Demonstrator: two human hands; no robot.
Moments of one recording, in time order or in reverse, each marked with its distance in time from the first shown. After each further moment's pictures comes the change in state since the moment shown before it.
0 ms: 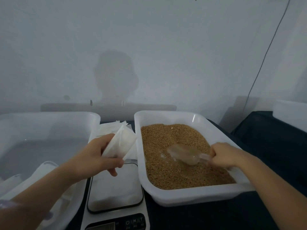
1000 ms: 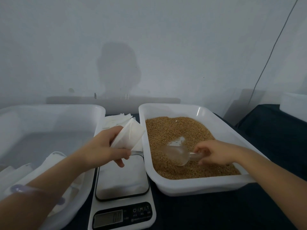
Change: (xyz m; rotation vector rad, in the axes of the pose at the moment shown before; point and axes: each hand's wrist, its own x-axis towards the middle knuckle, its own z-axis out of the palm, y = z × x) left_hand 0.002 -0.002 0.000 0.037 -0.033 -0.018; right_hand 0.007 -0.015 0.015 0.000 -0.115 -0.375
